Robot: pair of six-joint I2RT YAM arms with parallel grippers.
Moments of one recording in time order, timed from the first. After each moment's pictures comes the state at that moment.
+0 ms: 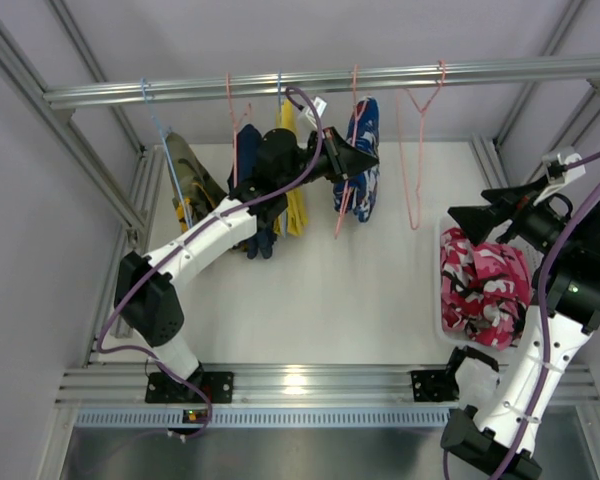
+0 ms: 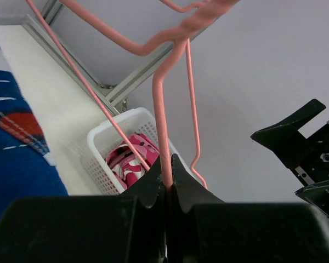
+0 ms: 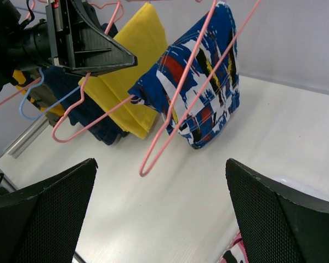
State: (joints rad) left arm -0.69 1.69 1.54 0.24 0.42 -0.86; right arm -0.54 0.81 1.26 -0.61 -1.15 0.09
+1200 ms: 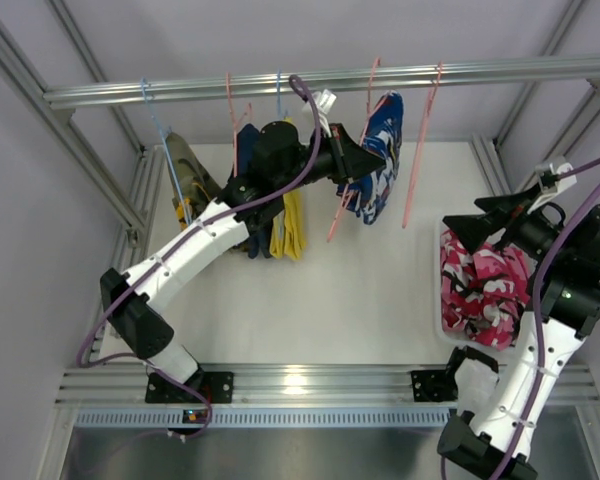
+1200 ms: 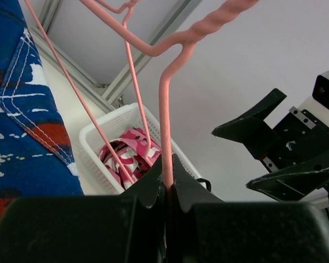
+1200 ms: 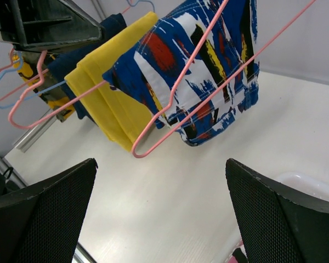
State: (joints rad) left arm -0.77 1.63 1.68 0.02 0.34 -0.72; right arm -0.54 0.77 1.18 -0.60 -1.18 0.10
